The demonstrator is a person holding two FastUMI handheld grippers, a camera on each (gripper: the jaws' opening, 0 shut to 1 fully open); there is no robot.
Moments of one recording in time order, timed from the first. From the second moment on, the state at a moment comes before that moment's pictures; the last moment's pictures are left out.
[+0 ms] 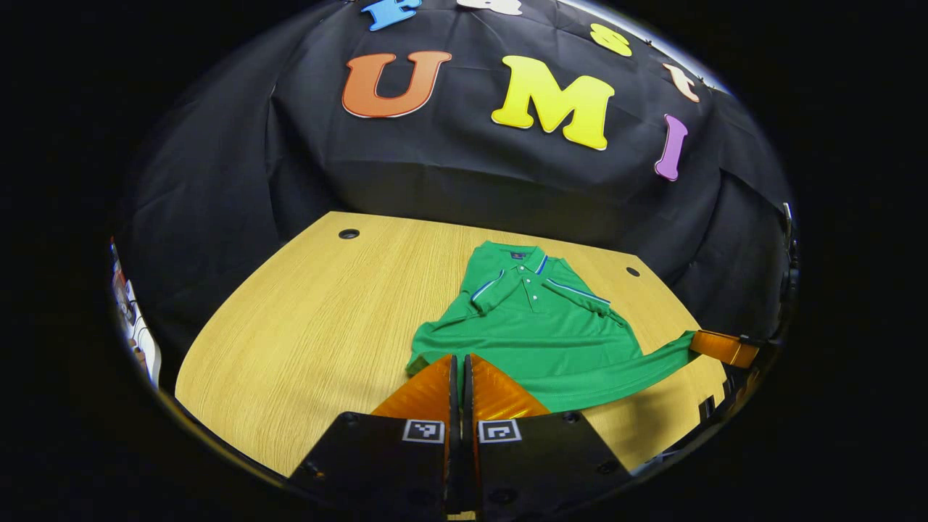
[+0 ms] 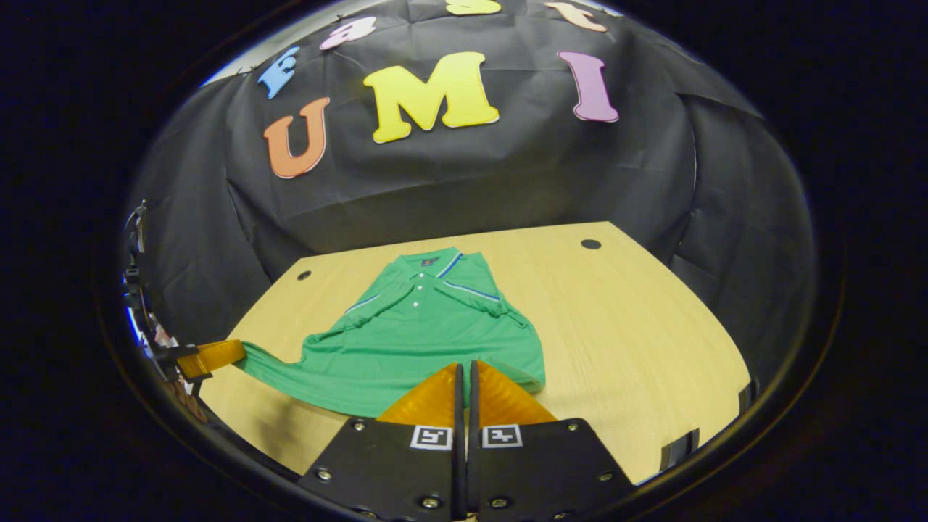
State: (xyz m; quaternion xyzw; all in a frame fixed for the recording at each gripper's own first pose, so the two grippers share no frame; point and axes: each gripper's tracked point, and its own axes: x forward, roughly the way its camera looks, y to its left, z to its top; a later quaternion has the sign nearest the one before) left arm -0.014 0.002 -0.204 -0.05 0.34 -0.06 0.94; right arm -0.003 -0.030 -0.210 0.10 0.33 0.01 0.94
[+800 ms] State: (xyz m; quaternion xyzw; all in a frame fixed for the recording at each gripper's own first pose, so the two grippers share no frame) left arm 0.085 -0.020 -0.177 -0.05 0.29 -0.06 0.95; right arm 0.093 -0.050 -0.180 0.09 0.29 0.03 0.95
